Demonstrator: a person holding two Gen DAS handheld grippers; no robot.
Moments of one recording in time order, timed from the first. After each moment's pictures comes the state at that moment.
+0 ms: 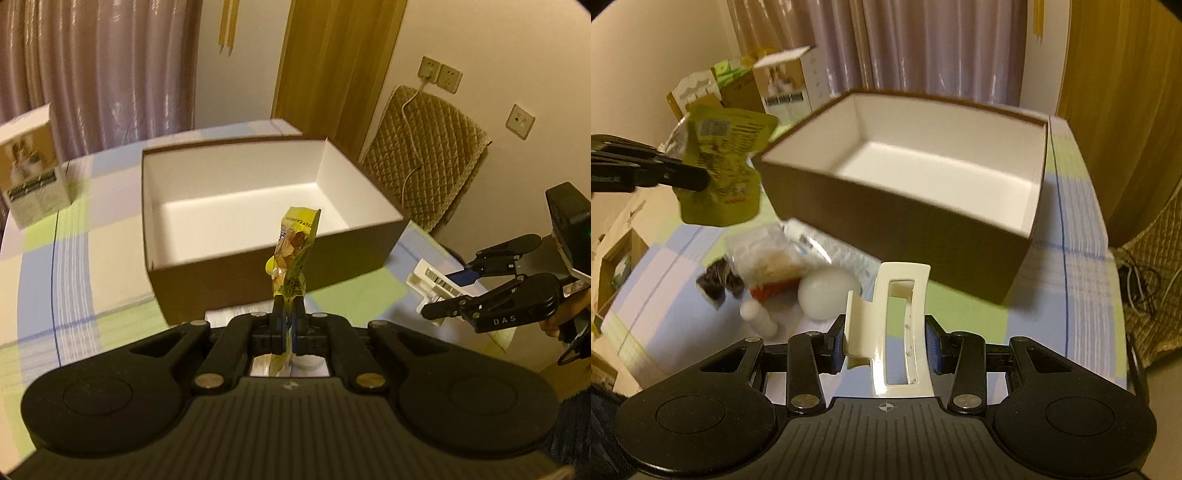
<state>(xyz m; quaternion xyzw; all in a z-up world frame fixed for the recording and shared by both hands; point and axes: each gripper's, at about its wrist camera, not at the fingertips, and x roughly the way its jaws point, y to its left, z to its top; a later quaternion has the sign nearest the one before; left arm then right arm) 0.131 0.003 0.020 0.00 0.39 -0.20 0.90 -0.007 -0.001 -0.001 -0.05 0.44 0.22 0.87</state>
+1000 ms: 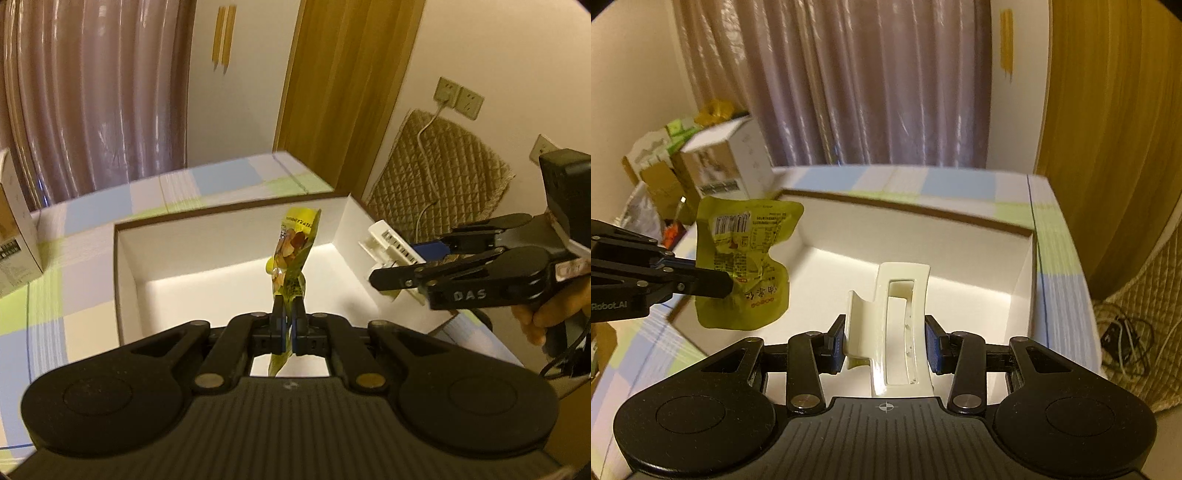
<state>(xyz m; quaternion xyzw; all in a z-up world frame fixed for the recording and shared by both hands) 0.276 -0.022 0.015 -0.01 0.38 -0.20 0.90 0.161 0.017 0.014 -0.01 0.41 0.17 0.90</state>
